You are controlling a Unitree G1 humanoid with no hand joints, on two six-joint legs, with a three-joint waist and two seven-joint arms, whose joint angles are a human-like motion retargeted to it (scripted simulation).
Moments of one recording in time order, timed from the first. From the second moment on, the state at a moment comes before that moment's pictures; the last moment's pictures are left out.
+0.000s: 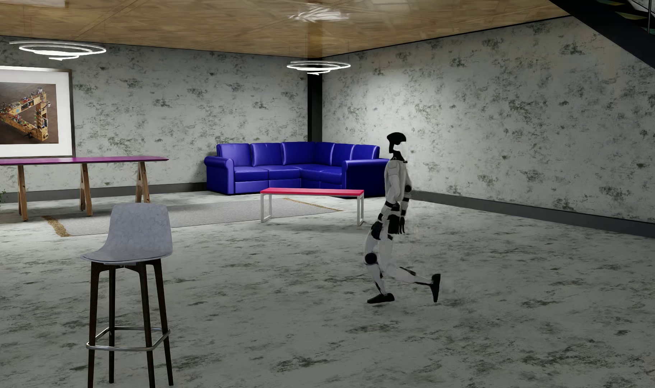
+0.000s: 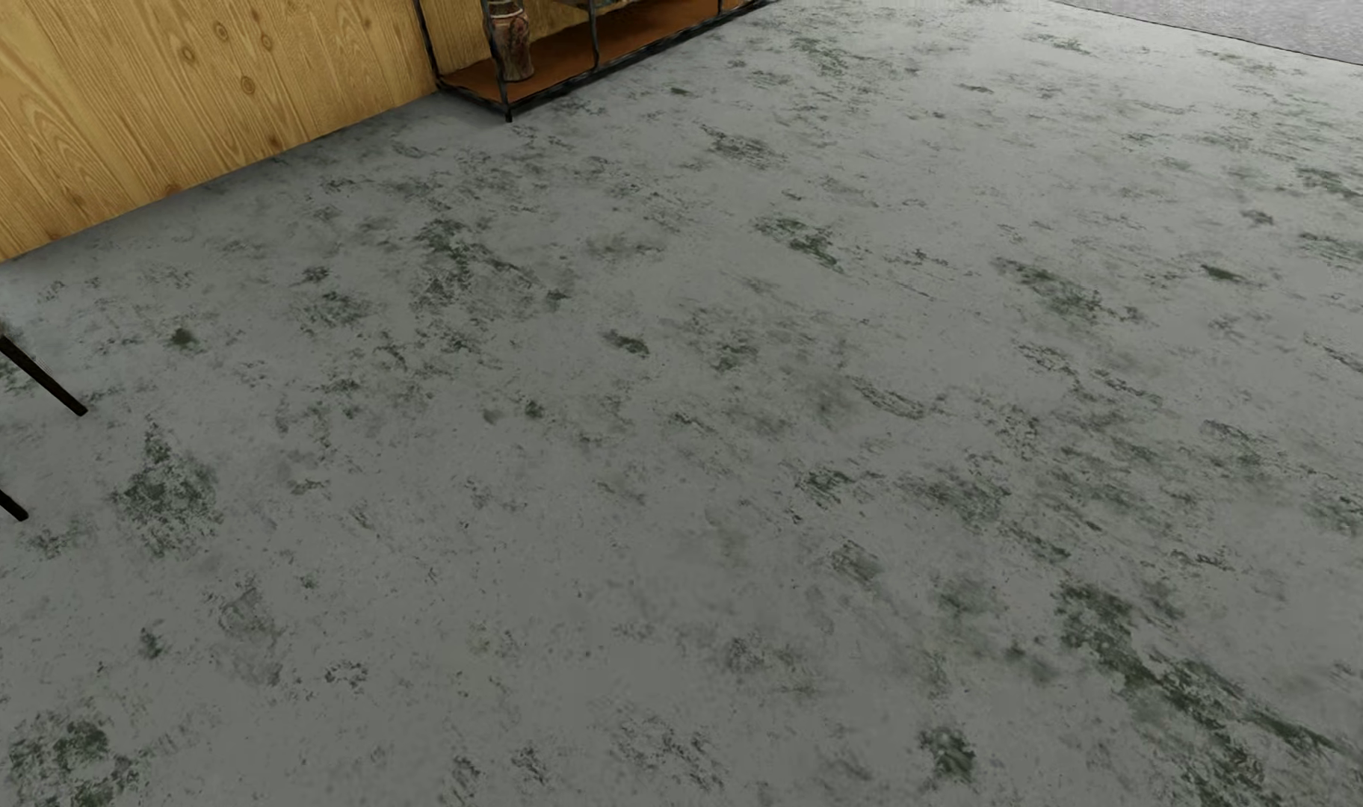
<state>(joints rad) 0.08 -0.34 -0.23 0.03 0.02 0.01 0.00 0.00 0.08 1.32 0.83 0.19 0.36 0.16 -0.27 0.36 -0.34 0.00 0.00 -0.55 0.42 0.86 0.98 0.00 0.00 0.00 0.00 0.00 0.00</state>
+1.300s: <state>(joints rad) -0.59 0.30 0.17 0.00 -0.06 -0.18 0.00 0.00 0.04 0.45 0.49 0.43 0.26 -0.25 0.03 0.35 -0.41 0.00 0.00 -0.56 0.38 0.96 0.48 0.00 0.00 0.00 0.00 0.00 0.00</state>
